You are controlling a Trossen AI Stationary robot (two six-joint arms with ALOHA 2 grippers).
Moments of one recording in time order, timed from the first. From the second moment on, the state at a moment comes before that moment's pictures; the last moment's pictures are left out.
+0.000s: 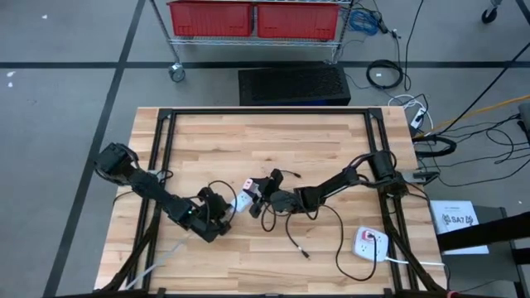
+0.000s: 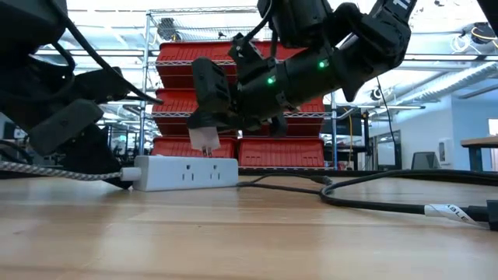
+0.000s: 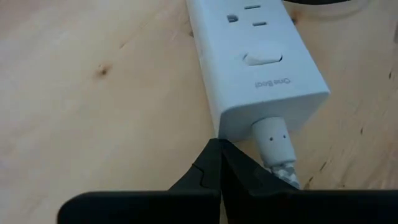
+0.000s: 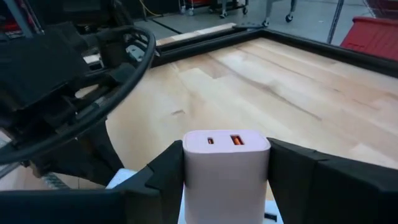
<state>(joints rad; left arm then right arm) -0.56 1.62 0.55 -0.08 -0.70 -0.99 0.21 2.11 1.10 0.69 0.66 0.34</state>
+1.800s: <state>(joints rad) -0.75 1.61 0.55 0.35 -1.03 -0.89 0.32 2.02 1.09 0.58 0.50 0.23</state>
